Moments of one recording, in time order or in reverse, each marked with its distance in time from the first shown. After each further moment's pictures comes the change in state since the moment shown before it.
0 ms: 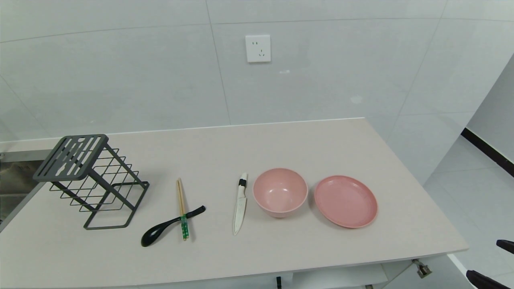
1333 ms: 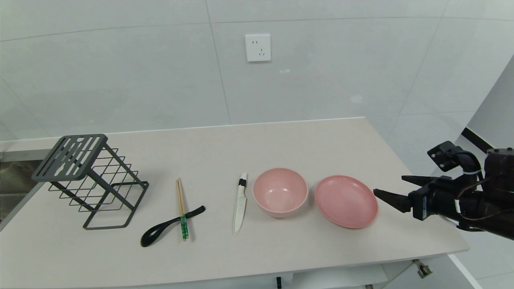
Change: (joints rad) left arm 0.000 0.000 0.000 0.000 0.000 -0.003; right arm -0.004 0.880 -0.257 -0.607 0.033 -0.076
